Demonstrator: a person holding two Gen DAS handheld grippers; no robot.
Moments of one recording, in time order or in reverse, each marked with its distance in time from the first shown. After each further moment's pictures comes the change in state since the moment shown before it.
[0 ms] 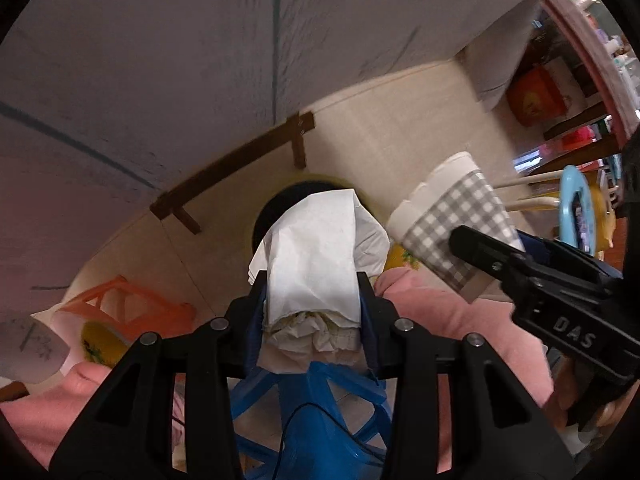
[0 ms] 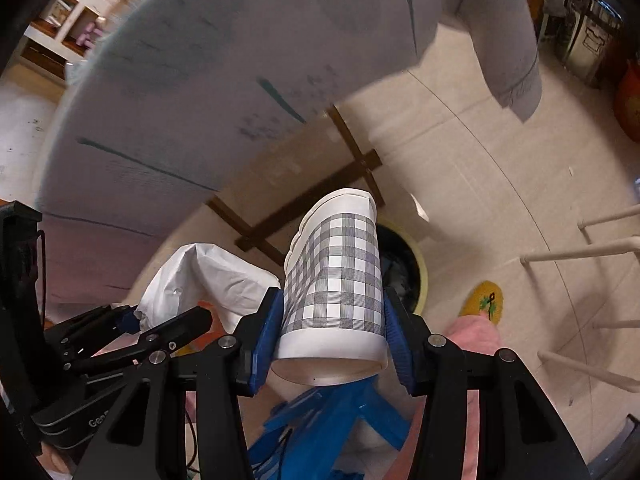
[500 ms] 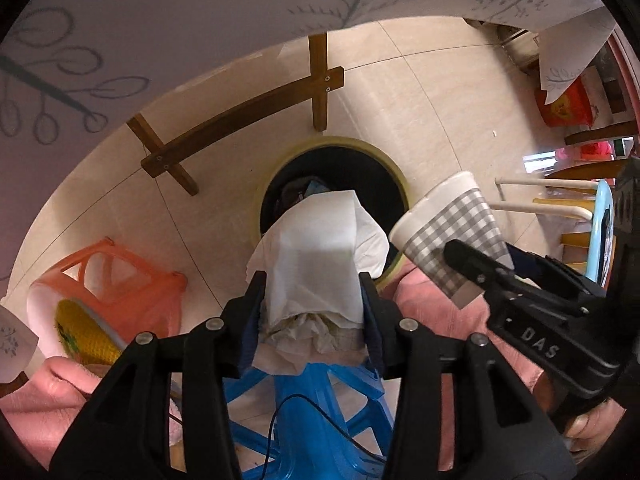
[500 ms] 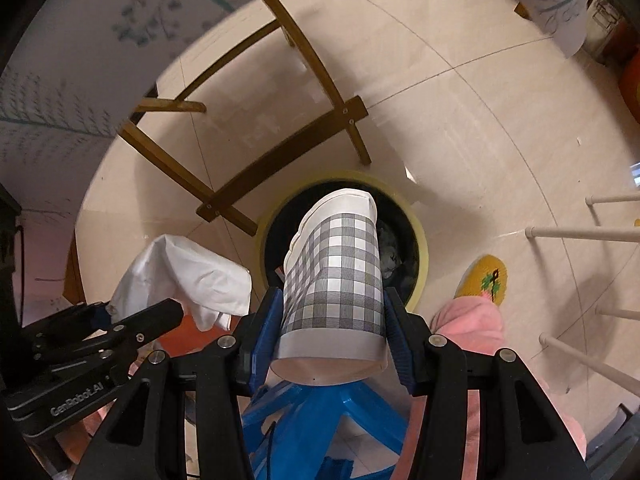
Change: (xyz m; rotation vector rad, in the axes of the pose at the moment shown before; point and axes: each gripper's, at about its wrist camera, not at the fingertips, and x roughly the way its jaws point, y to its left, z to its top) left arm 0.082 0.029 0.004 -0.099 0.124 -0.006; right arm 0.123 -0.017 0.000 0.000 0.139 -0.051
